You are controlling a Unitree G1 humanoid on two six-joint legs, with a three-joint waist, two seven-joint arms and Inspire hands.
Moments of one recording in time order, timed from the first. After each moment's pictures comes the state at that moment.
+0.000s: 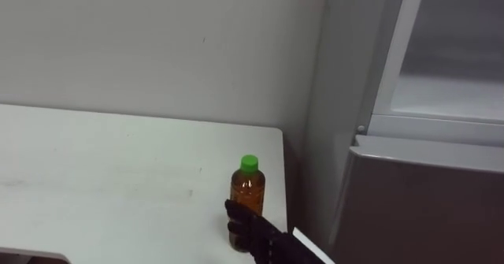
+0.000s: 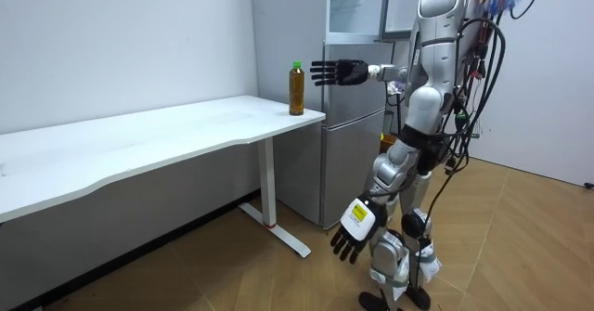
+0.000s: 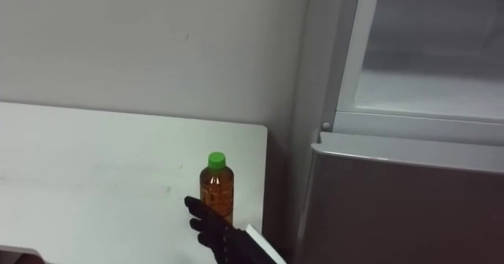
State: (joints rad) left arm 0.22 0.22 -0.06 1.09 0.28 0.03 0.19; right arm 0.05 -0.24 0.32 -0.18 0.23 0.01 0.29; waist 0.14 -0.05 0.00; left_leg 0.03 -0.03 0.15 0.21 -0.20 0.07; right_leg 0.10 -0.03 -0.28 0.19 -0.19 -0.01
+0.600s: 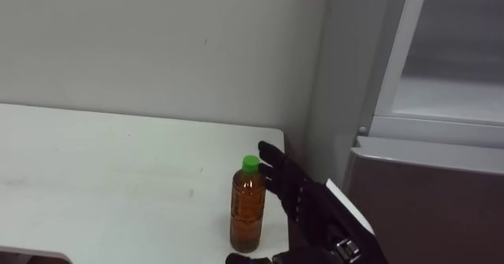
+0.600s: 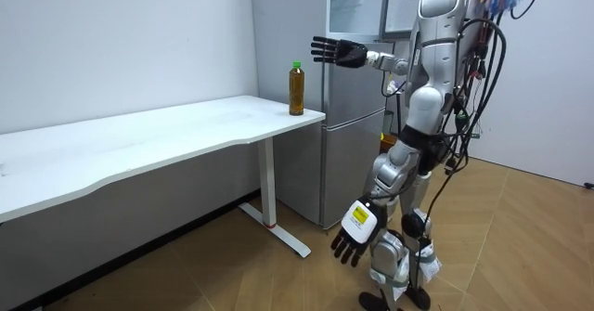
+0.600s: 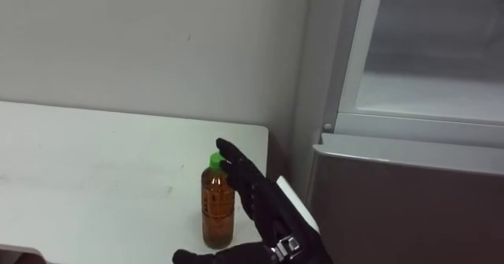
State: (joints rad) left arm 0.23 0.22 0.00 1.10 0.28 0.02 0.18; right arm -0.02 -0.28 0.24 -0.25 0.25 -0.02 0.14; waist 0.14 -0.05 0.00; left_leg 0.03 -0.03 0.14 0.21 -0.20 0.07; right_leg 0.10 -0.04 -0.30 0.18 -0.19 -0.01
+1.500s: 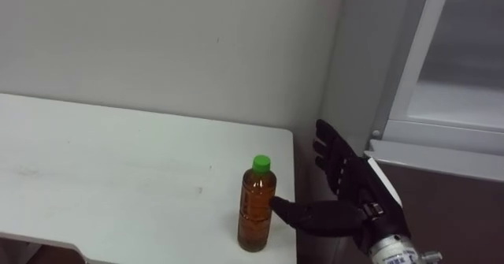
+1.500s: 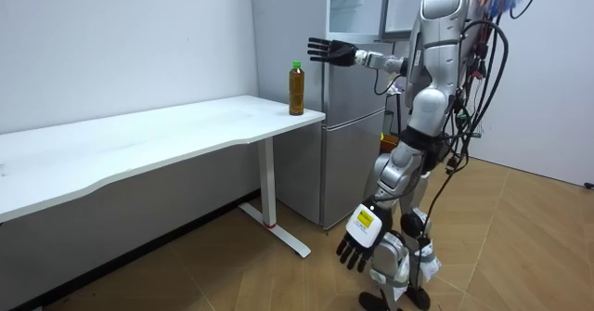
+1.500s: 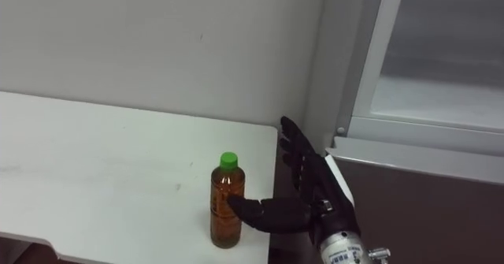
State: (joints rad) left arm 0.23 0.22 0.04 1.09 0.37 0.07 0.17; right arm -0.18 -0.31 0.21 -0.04 0.37 -0.03 -0.10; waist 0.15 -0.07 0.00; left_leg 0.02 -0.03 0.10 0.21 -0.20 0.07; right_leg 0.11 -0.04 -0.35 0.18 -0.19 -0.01
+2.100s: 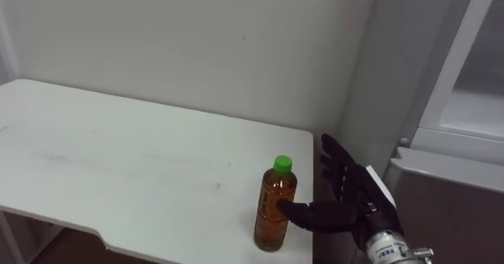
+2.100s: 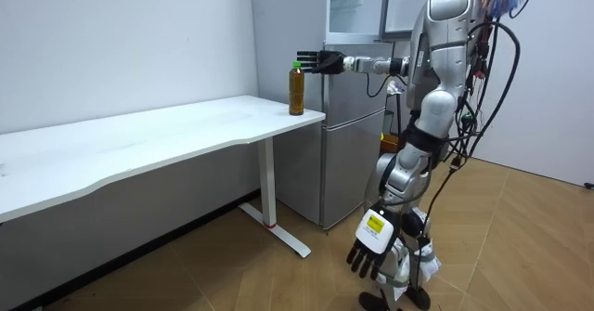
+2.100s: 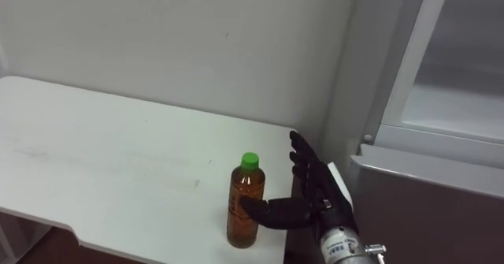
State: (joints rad) left arm 0.22 0.22 0.02 1.07 0.39 0.14 0.16; right arm -0.30 -0.31 0.23 0.19 0.34 0.00 -0.13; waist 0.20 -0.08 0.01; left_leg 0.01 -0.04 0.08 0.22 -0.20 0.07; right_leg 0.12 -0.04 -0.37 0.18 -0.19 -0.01
